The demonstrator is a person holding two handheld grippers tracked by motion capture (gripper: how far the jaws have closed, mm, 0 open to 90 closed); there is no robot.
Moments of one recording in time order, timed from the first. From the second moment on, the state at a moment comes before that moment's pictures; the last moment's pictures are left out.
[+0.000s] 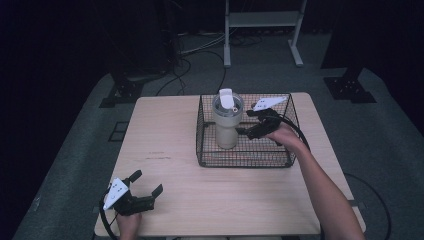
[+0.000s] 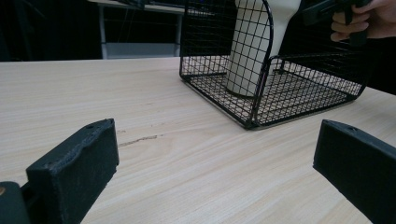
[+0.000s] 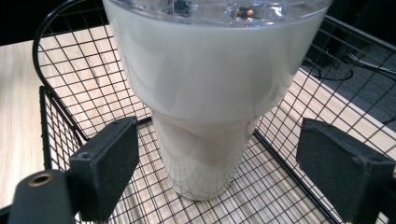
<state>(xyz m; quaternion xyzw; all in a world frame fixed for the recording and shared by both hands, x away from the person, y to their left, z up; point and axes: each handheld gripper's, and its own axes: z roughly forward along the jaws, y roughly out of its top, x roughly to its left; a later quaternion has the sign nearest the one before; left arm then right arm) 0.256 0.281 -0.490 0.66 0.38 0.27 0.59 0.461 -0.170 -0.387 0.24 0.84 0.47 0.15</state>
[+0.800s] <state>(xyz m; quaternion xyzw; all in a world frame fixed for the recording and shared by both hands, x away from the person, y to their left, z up) 0.256 0.280 -0.490 0.66 0.38 0.27 0.59 0.443 -0.193 -0.361 0.24 0.83 0.47 0.16</state>
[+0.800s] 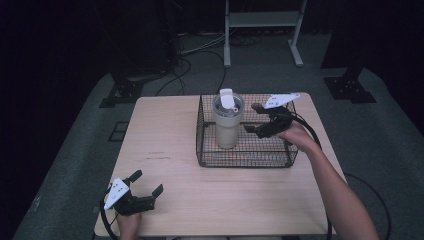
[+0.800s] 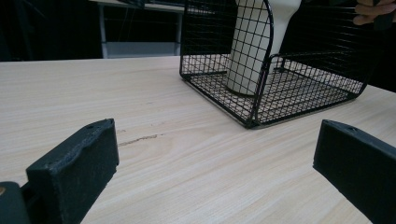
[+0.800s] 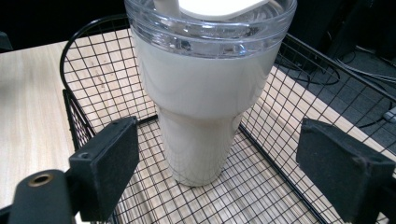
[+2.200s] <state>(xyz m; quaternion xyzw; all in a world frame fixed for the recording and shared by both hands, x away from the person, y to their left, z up) 0.257 0.278 -0.490 0.67 0.38 0.27 0.58 0.390 -0.221 -0.358 0.22 0.83 0.48 0.17</state>
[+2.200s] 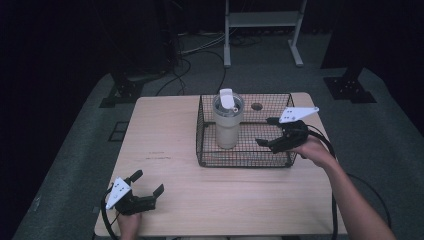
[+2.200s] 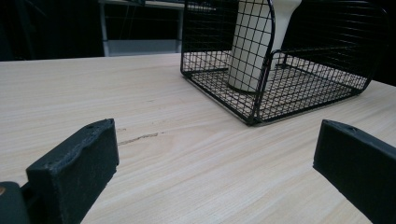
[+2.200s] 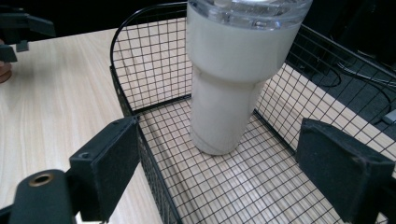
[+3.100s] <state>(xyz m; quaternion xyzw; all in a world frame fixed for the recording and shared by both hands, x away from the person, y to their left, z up) 0.257 0.277 -0.490 0.67 0.38 0.27 0.58 0.347 -0.235 -0.371 0.20 0.83 0.49 0.16</state>
